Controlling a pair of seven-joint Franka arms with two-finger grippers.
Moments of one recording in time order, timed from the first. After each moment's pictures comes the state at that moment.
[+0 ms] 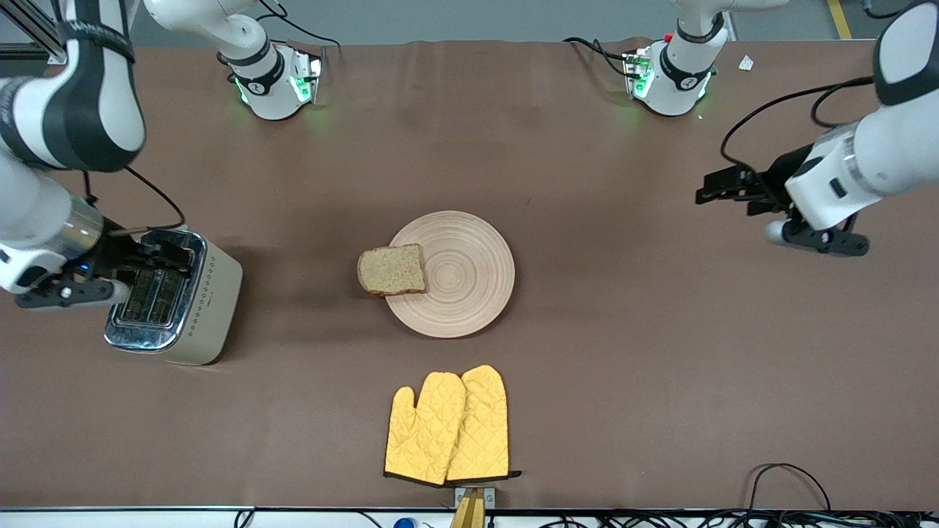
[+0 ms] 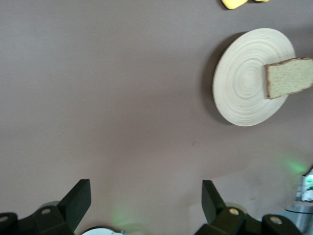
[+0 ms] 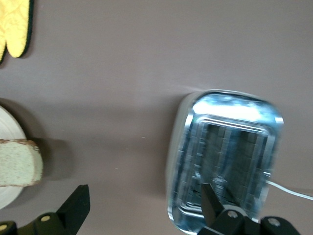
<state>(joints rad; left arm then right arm) -0.09 0.16 -0.07 -1.52 -0.32 1.49 -0.03 0.54 0.16 -0.58 -1.68 0.11 1.85 -0.15</state>
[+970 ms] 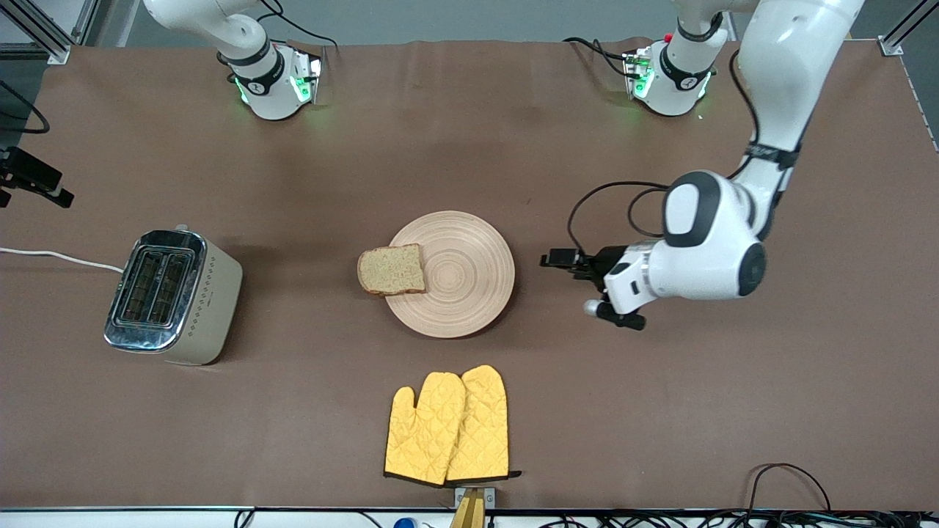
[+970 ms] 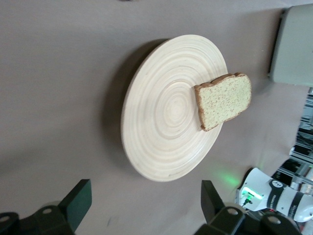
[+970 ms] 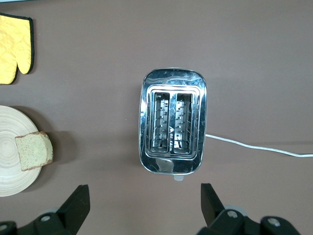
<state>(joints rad) -0.11 0.55 -0.33 -1.69 -0.69 2.06 0.18 0.49 -0.04 -0.62 -1.58 0.04 1.61 -0.08</state>
